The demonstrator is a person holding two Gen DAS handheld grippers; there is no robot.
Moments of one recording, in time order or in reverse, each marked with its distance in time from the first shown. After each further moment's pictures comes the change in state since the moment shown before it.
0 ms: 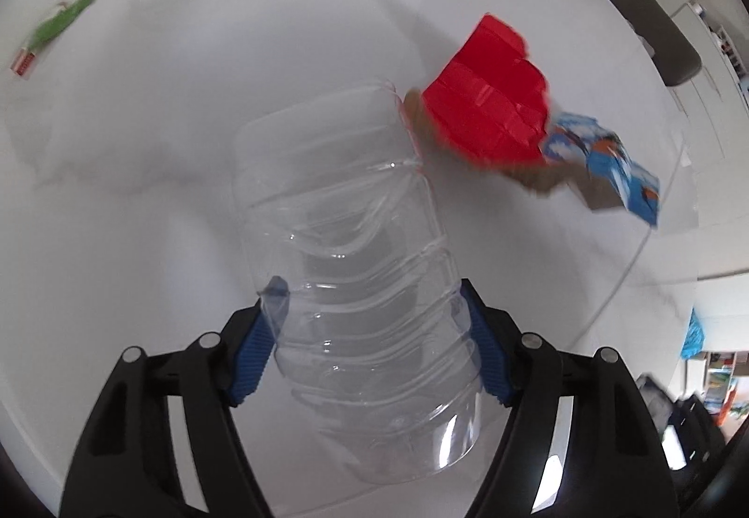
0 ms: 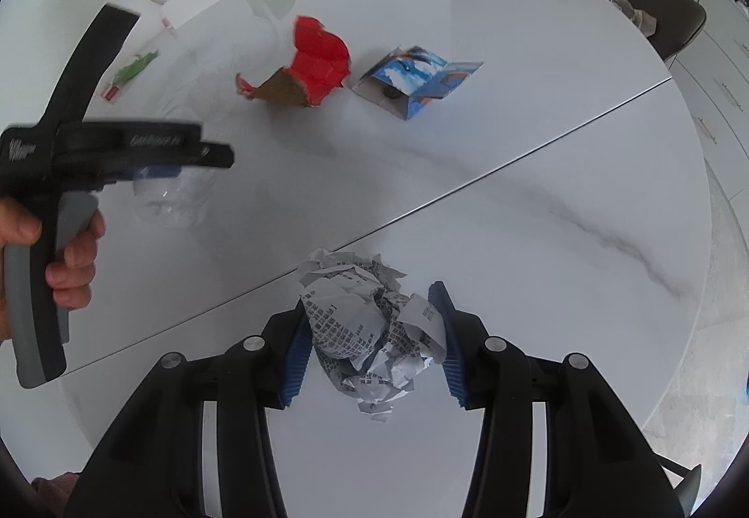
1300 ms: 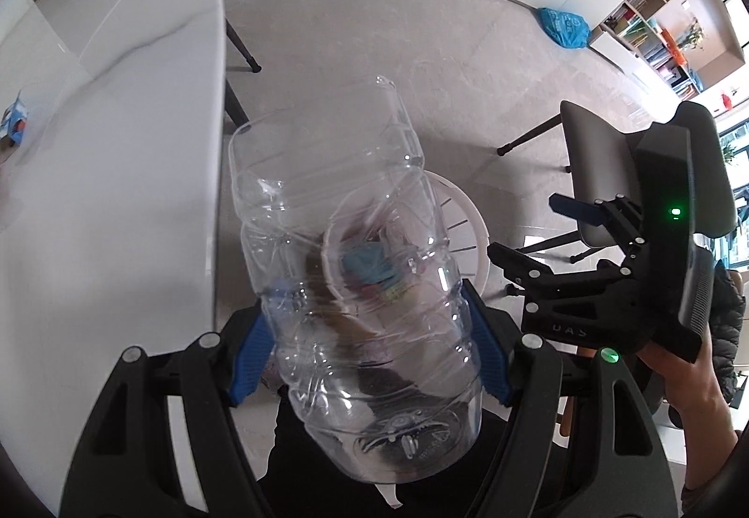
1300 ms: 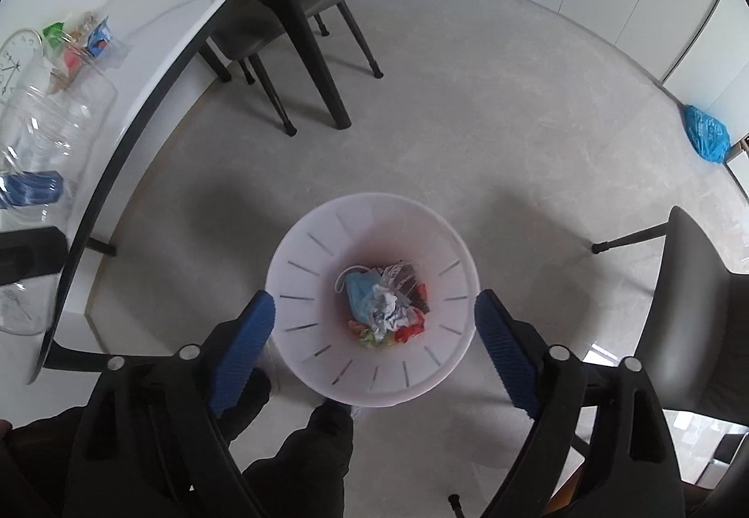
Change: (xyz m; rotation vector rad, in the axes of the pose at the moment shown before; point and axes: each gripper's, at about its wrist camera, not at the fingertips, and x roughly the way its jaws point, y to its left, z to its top) left arm -0.040 -0.330 -0.301 0.912 0.152 -0.258; right arm -0.109 -0.211 -0.339 0.513 0.008 -0.277
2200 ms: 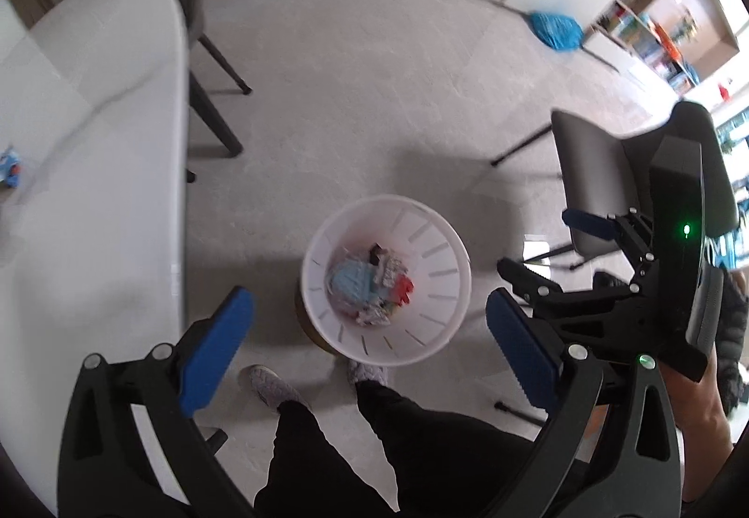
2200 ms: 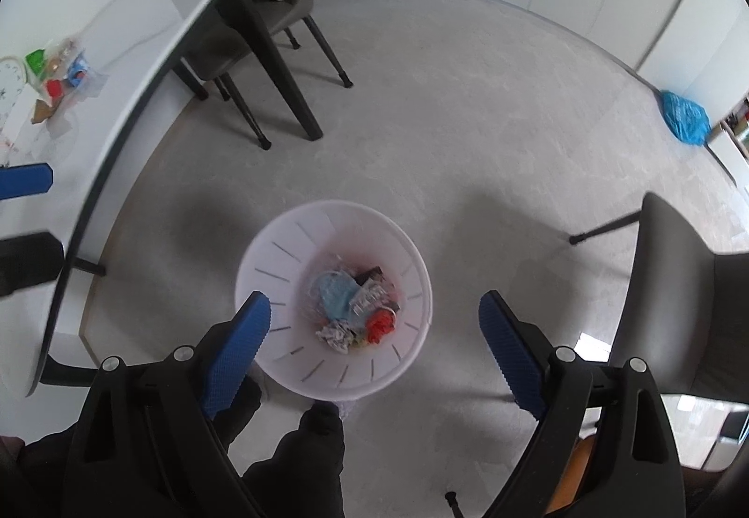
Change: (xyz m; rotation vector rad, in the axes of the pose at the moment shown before) left arm -0.030 -0.006 0.018 0.023 -0.068 0.028; right arm -0.024 -0.037 -0.004 0.047 -0.026 -0.031
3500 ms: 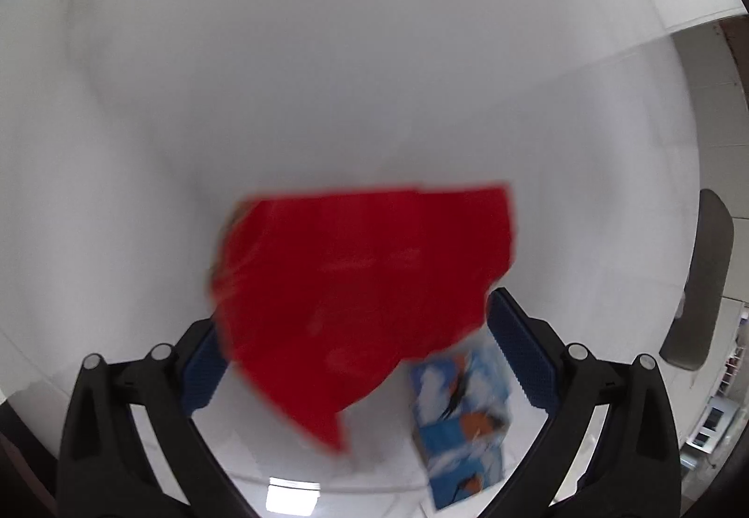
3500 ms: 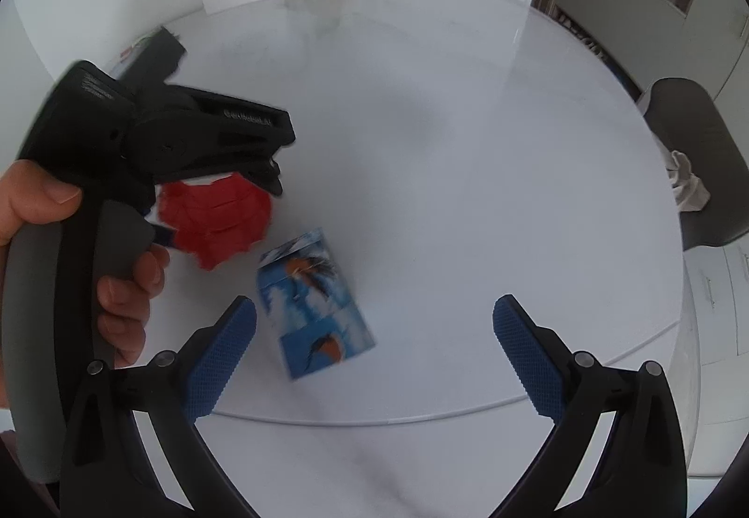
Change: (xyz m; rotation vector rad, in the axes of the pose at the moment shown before) left arm 0.000 0.543 -0.008 -1.733 -0.090 0.162; right arm 0.078 0.465 0.324 -0.938 -0.066 0.338
